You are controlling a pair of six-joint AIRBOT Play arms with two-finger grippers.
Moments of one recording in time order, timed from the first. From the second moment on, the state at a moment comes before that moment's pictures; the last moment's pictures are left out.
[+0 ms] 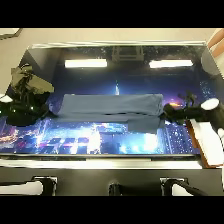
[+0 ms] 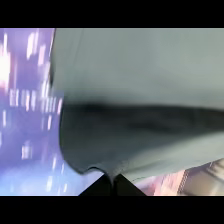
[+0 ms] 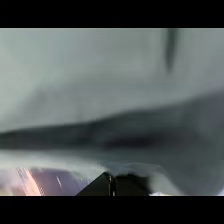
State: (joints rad) left arm 0.33 -1.53 1.23 0.95 -1.34 -1.29; right arm -0.27 -1.35 1.05 -0.90 1.14 1.48
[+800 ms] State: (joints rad) left arm 0.26 -2.02 1.82 0.96 -1.41 -1.50; right arm -0.19 -1.76 1.53 -0.93 1.04 1.58
